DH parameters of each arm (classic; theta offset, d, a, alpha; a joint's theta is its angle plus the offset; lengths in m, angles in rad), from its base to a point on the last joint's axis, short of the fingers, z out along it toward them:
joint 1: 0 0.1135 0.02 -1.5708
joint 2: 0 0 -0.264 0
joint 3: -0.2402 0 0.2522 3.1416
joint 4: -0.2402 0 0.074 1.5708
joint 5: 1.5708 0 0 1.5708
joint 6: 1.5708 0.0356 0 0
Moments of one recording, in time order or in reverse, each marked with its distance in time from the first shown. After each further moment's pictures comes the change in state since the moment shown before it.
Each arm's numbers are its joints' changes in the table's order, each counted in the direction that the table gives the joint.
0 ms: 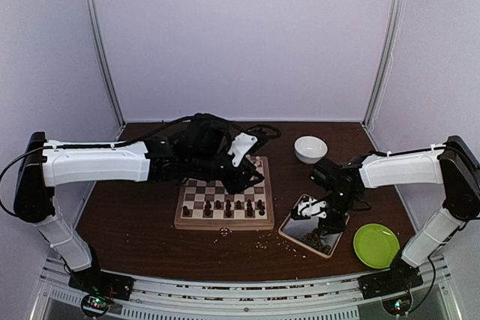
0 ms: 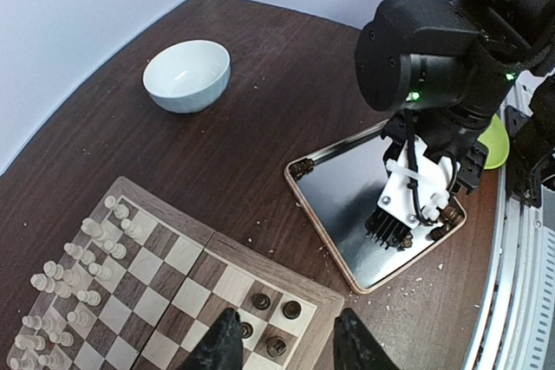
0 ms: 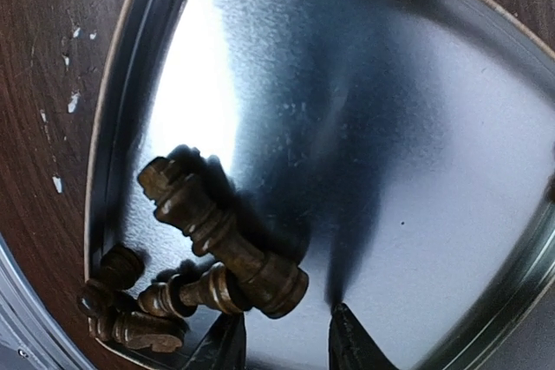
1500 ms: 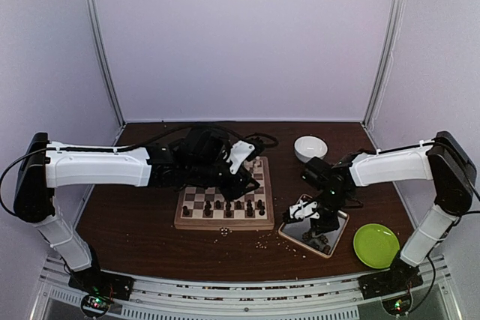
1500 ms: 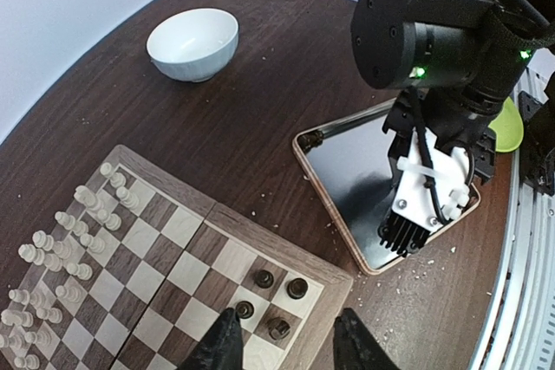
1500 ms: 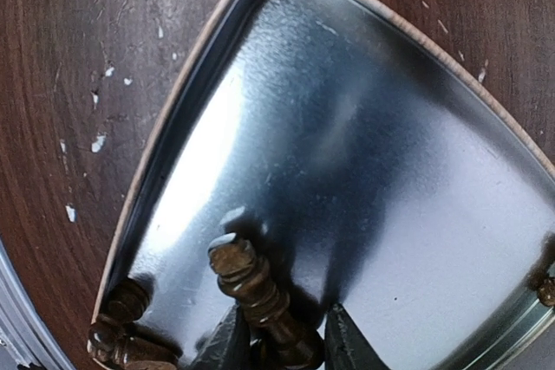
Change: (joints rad) left arm 0.000 0.000 0.061 0.015 -0.024 -0.021; right arm 0.031 0.081 -0.063 0.019 -0.037 -0.137
